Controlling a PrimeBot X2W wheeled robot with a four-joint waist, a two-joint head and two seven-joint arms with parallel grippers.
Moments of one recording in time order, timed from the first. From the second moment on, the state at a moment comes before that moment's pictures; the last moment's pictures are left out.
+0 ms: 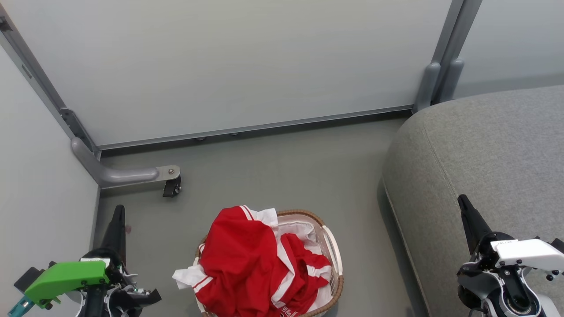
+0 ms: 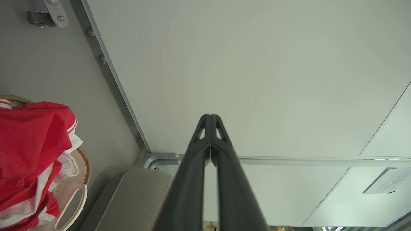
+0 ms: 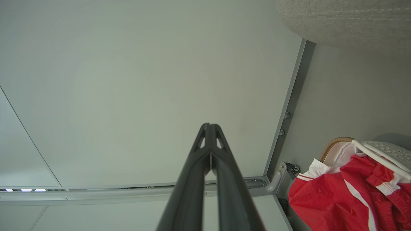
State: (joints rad) left arm -0.10 0.05 0.11 0.24 -1.61 -0.13 0.11; right arm -0.11 -0.05 -0.11 0.24 1.61 0.13 0.12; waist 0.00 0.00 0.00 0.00
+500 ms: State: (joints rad) left arm -0.08 0.04 0.11 0.28 -1.61 -0.13 0.11; right arm -0.10 -0.04 -0.11 0.28 1.61 0.13 0.12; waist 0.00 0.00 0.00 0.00
